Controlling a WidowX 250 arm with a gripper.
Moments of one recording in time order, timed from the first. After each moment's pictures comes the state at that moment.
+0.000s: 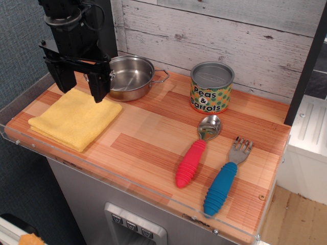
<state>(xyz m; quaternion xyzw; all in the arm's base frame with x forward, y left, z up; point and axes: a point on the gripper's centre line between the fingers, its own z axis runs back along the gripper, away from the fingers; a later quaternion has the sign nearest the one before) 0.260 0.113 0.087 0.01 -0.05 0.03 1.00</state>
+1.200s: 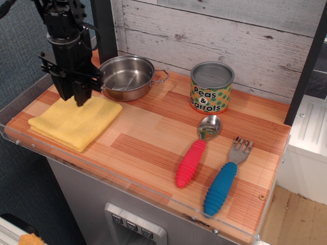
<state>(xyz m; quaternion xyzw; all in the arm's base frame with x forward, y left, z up) 0.277 0.156 0.047 0.07 -0.04 0.03 1.00</state>
